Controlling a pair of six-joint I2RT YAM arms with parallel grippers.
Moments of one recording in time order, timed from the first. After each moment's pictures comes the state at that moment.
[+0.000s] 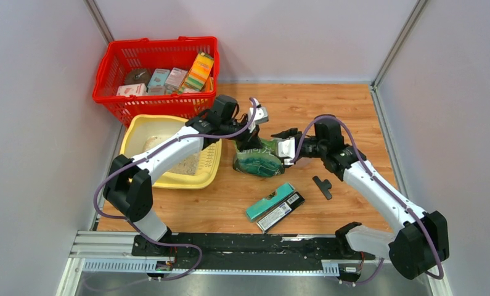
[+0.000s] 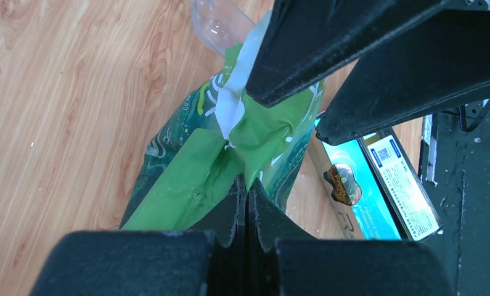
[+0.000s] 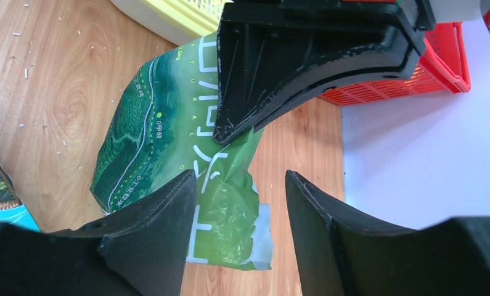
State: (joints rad) left arm -0.62 1.62 1.30 -0.35 0.69 0.32; right arm 0.44 1.16 0.89 -0.22 -0.78 -1.12
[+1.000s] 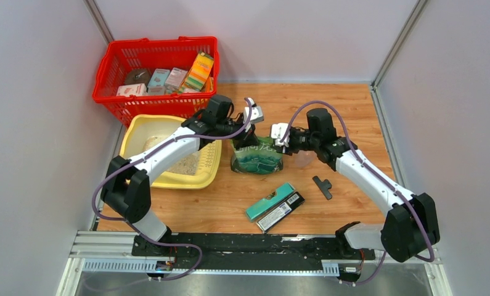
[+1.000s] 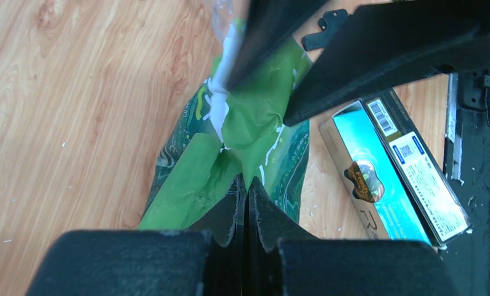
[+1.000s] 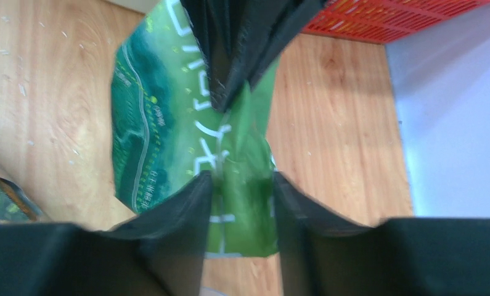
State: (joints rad) left arm -0.58 1.62 1.28 -0.30 0.71 0.36; right arm 0.44 1.29 0.96 -0.22 -0.67 -0.93
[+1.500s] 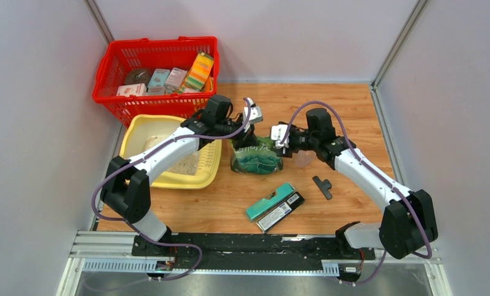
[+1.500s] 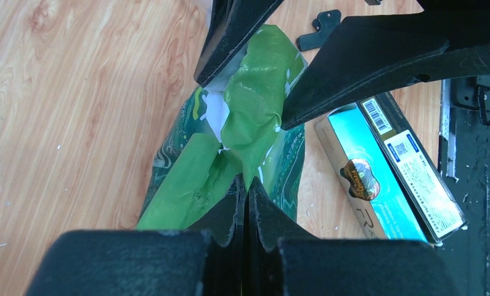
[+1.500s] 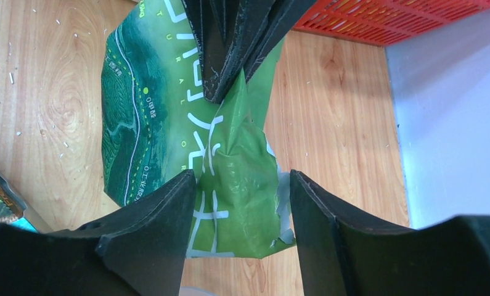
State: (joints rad) left arm -0.58 1.60 1.26 -0.30 0.73 0.38; right arm 0.43 1.32 0.96 -0.22 -0.68 -0.95
